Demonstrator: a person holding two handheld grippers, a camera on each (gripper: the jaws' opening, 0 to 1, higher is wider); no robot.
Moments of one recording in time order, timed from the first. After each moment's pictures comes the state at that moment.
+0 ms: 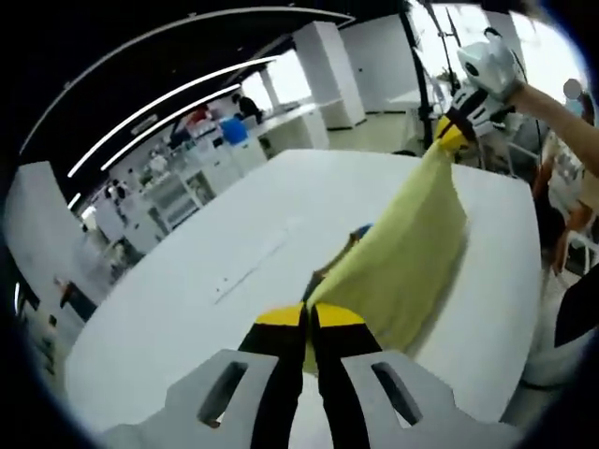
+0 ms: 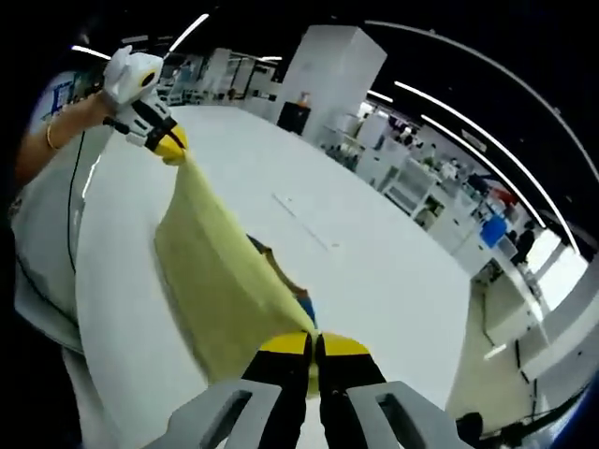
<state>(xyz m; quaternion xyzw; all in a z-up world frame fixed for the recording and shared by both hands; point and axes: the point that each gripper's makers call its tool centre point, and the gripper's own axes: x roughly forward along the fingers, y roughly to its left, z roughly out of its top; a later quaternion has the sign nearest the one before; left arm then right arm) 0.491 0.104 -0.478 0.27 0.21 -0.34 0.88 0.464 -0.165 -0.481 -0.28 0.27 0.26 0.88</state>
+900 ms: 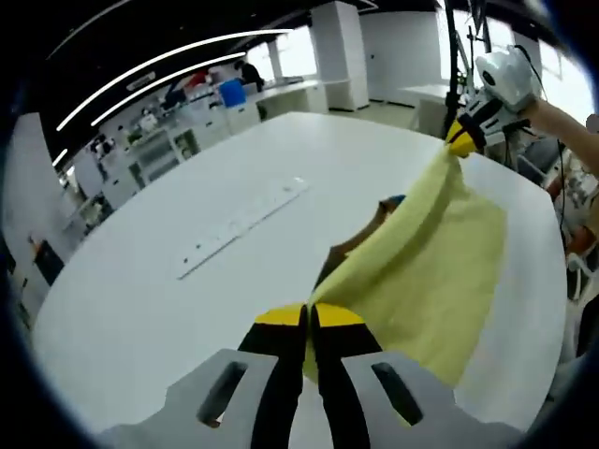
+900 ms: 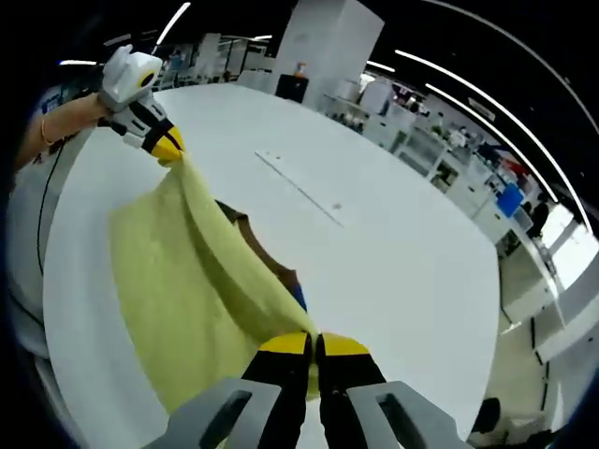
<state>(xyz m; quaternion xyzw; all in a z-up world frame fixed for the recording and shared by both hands) 0.578 0.102 -0.591 0.20 0.30 -0.35 0.86 0.548 -0.168 -0.584 -0.26 0.35 0.27 0.86</state>
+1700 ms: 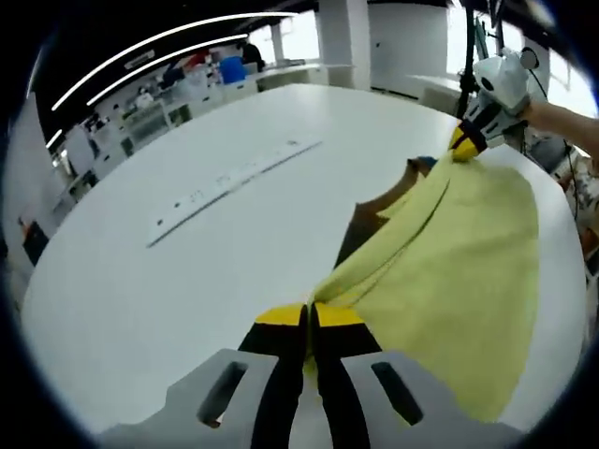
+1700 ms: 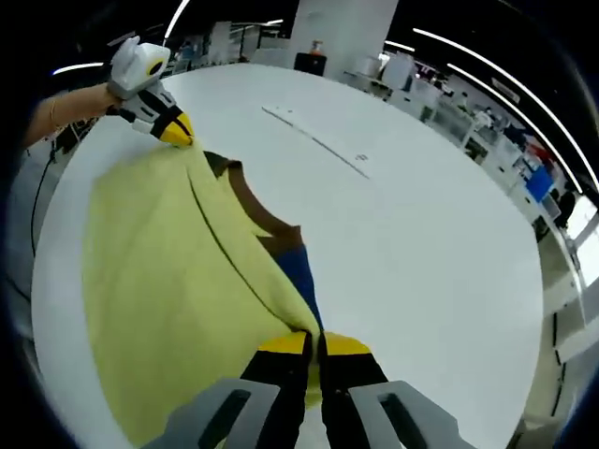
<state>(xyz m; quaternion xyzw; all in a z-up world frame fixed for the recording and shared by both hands) 0.601 0.107 -0.656 0.19 0.34 -0.35 0.85 0.573 -0.174 -0.664 -0.25 0.40 0.31 0.83</state>
